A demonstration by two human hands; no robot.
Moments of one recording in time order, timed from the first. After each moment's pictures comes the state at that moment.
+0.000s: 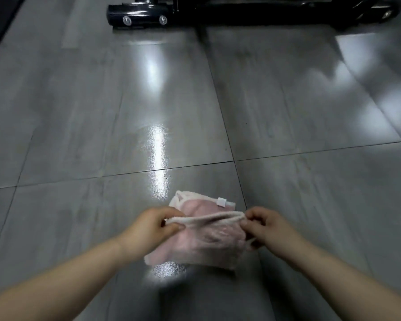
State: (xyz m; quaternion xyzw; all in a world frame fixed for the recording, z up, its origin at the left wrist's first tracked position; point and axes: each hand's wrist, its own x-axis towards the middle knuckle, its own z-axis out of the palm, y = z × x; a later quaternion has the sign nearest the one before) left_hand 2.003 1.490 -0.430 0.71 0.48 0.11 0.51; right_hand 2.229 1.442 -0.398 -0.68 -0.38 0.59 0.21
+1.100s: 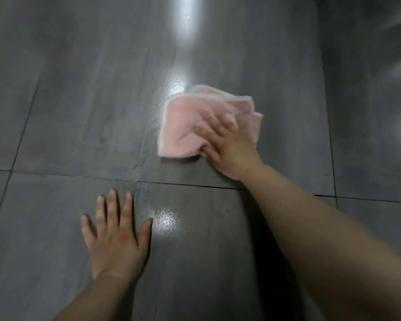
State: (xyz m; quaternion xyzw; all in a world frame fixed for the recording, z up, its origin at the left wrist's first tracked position) left_hand 1.872 1.552 -0.569 0.58 0.80 -0.02 0.17; right_hand 2.068 1.721 -0.575 -0.50 -0.86 0.08 0.05
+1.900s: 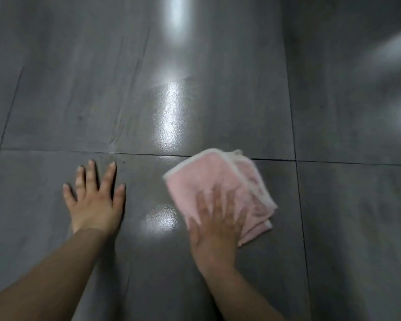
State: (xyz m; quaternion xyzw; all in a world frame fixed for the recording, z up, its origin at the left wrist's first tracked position) left_hand 1.883 1.548 -0.559 0.57 0.81 -0.03 0.16; right_hand 2.080 1.495 -0.577 -0.71 -0.70 0.04 0.10
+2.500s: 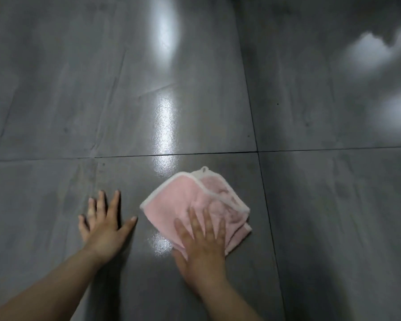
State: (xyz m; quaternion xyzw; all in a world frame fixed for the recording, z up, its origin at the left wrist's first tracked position) left_hand 1.934 1.499 -0.543 0.54 0.79 -0.02 0.29; right_hand 2.117 1.438 -0.566 -0.65 -0.75 0.11 0.09
